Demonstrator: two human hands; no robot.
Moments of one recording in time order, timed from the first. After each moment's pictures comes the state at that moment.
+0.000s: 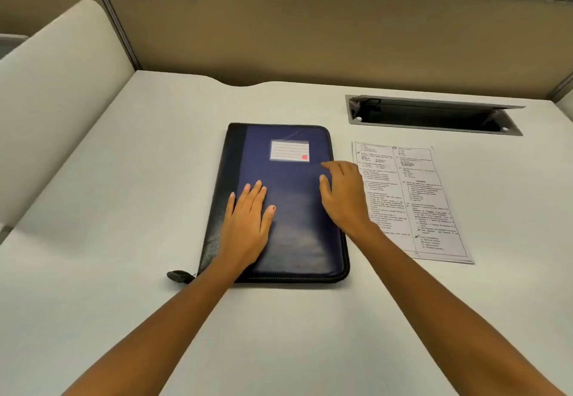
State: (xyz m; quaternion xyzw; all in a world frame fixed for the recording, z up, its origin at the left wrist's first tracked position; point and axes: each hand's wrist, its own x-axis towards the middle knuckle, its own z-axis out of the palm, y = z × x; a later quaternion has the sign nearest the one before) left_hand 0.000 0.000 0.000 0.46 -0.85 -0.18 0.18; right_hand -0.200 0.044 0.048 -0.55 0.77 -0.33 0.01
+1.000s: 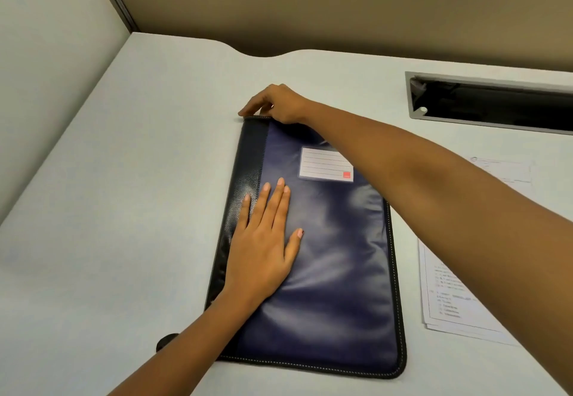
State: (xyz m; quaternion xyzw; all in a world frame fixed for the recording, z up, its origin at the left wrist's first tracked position) left_hand -0.014 -0.057 -0.018 0.47 -0.88 -0.07 0.07; right_hand -0.191 -0.275 0.026 -0.75 0.56 -0.14 0.31
